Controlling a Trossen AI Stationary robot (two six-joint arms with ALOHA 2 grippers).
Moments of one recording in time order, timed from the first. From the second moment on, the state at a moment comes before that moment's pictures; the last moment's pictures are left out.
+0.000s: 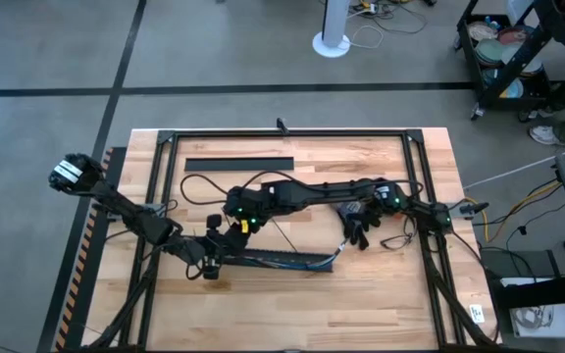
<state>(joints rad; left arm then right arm) -0.54 1.22 0.27 0.30 -0.53 -0.20 0.03 2.48 2.36 -0.77 -0.22 0.65</state>
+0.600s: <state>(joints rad) -0.54 1.22 0.27 0.30 -0.53 -0.20 0.03 2.46 2.36 -0.76 -0.21 0.64</state>
